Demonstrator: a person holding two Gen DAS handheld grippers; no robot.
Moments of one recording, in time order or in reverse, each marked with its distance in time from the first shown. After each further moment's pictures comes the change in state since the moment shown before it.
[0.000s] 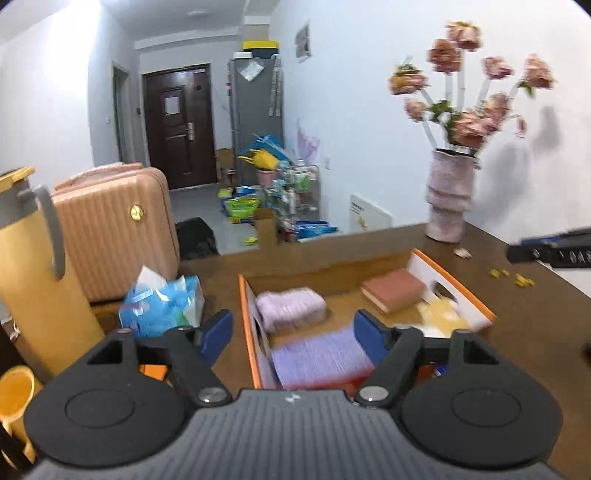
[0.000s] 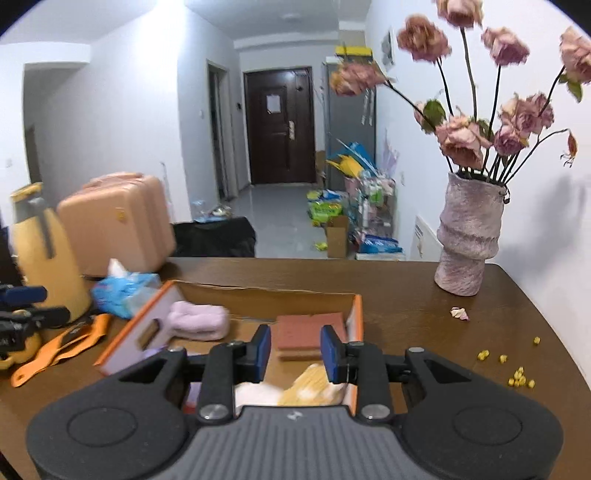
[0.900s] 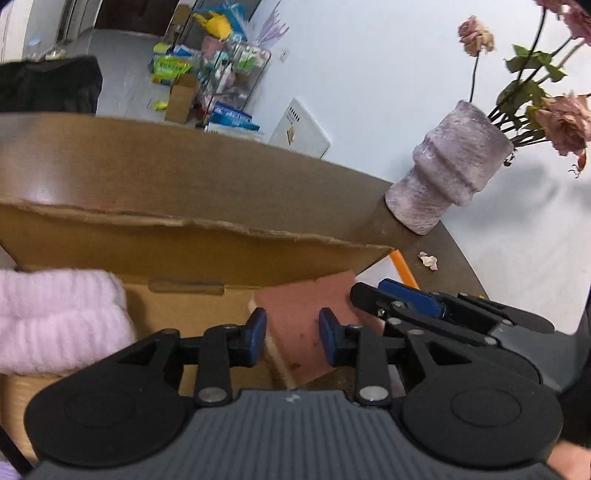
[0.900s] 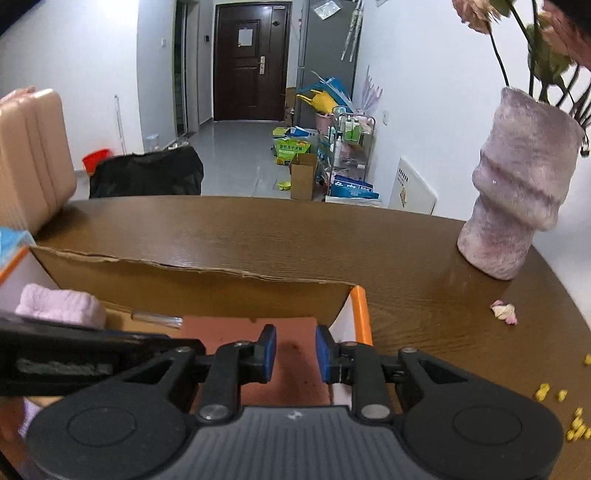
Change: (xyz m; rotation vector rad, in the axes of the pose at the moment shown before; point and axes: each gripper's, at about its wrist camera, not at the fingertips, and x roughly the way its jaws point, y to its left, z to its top) left arm 0.331 -0.038 0.036 -0.362 0.352 -0.363; right arm 0.267 -0.033 0.010 -0.036 0.230 -0.155
